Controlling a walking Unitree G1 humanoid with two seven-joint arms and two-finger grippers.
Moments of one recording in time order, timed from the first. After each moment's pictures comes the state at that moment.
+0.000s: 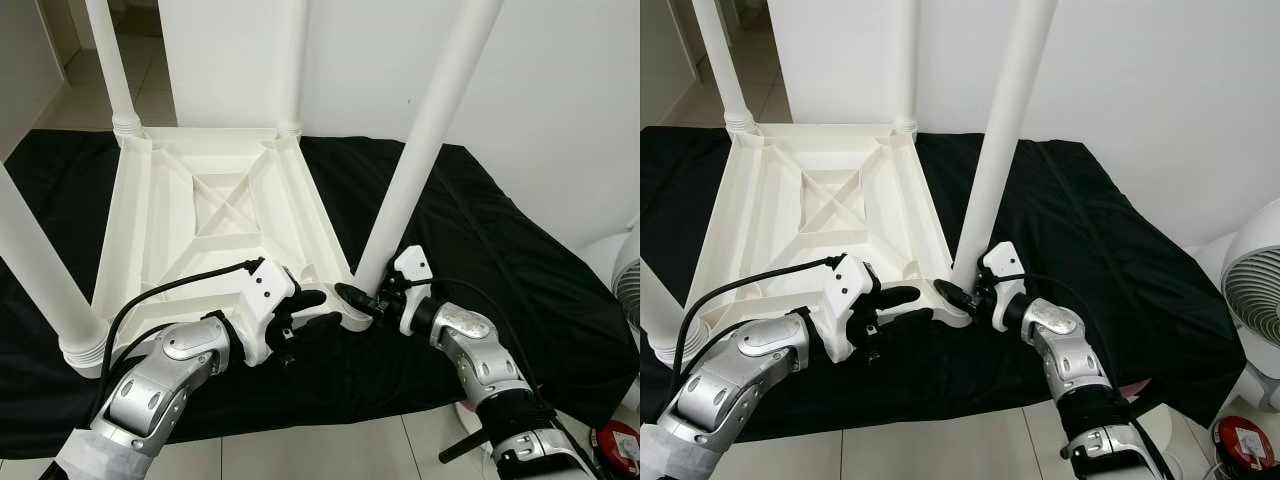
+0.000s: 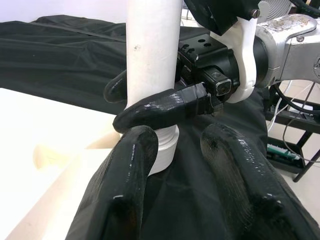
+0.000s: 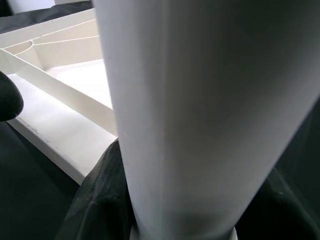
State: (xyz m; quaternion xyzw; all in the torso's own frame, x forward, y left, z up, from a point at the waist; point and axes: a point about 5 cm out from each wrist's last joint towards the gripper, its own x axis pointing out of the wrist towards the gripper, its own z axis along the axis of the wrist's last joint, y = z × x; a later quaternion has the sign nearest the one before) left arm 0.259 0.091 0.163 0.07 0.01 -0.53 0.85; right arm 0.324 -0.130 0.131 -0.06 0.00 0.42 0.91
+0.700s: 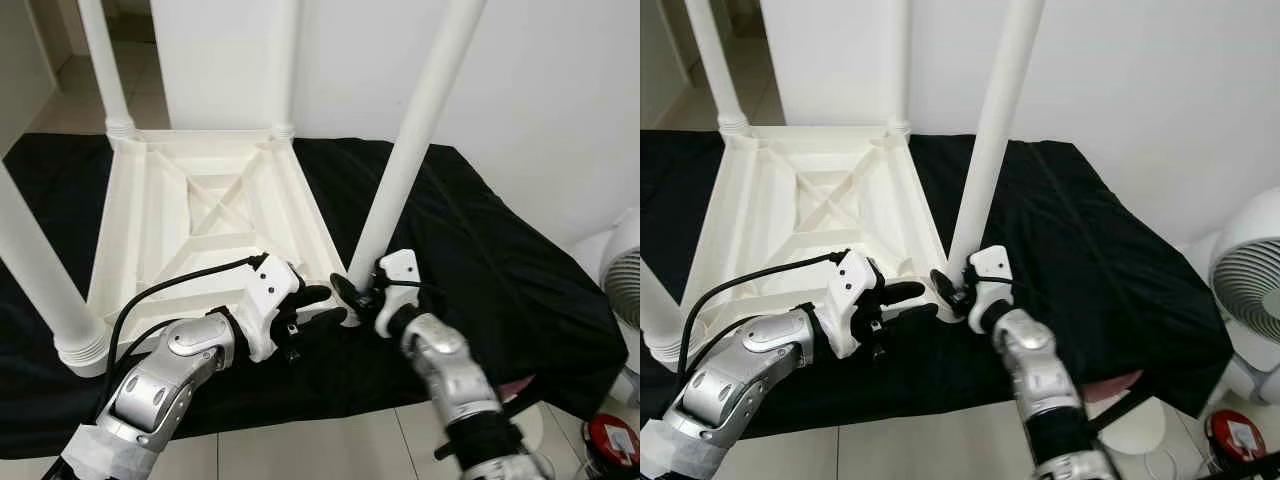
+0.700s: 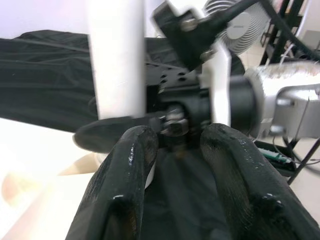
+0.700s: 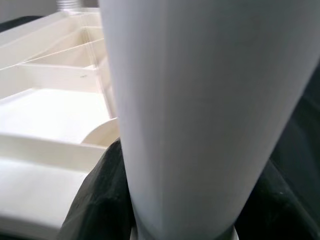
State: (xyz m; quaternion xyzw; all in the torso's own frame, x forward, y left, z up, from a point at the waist) left arm 0.260 0.084 0.168 0.07 0.00 -0.53 0.84; right arm 0.316 -0.095 0.126 0.01 -0.01 0.21 0.98
